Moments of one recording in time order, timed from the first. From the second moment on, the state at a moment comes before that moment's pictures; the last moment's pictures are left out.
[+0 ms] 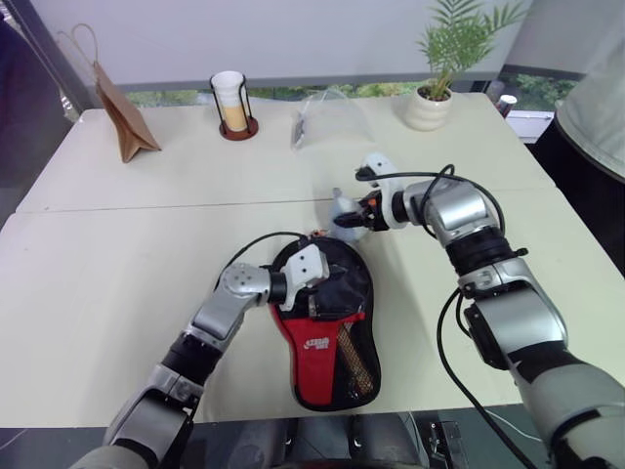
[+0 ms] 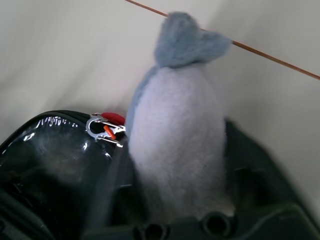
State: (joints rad) left arm -0.45 0.29 -0.39 0.18 -0.14 0.16 -1.00; right arm -1.04 -0.39 0.24 0.62 0.10 0.82 0.89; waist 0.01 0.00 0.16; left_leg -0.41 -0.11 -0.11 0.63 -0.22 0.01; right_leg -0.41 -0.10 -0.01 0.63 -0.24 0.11
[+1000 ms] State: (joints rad) left arm -0.41 0.27 -0.39 0.14 -0.14 0.17 -0.98; right arm -0.73 -0.72 0.24 0.11 0.07 0.85 0.84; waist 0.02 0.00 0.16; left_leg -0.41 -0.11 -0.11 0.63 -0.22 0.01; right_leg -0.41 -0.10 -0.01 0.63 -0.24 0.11
